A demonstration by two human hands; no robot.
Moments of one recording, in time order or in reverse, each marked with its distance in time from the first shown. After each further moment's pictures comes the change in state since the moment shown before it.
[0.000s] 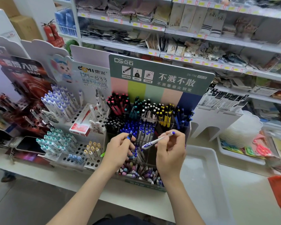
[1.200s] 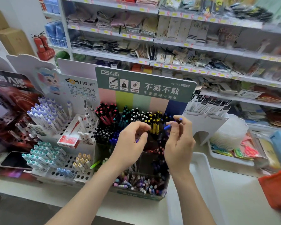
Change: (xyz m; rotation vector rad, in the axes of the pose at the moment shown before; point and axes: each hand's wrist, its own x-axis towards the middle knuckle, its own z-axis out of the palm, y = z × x) left_hand 0.002 0.074 0.040 0.162 -0.065 0.546; right_hand 0.064 -0.028 -0.035 -0.194 0.111 -0.195
